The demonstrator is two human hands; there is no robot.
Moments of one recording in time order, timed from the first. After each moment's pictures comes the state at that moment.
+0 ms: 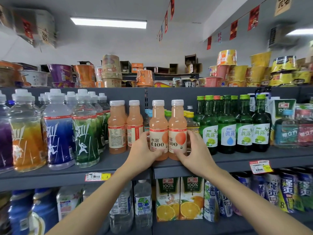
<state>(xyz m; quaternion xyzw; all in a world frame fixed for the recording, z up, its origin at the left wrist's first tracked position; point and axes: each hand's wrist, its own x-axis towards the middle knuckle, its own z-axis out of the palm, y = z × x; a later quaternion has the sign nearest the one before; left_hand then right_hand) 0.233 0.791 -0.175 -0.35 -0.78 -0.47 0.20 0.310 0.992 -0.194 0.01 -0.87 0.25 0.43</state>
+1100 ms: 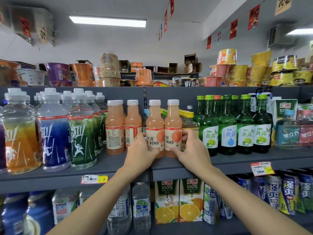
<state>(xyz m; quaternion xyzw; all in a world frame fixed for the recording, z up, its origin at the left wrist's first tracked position) 0.208 0.803 -0.185 -0.29 -0.82 -0.43 0.25 0.289 0.989 -0.192 -0.07 -0.87 0.19 0.45</state>
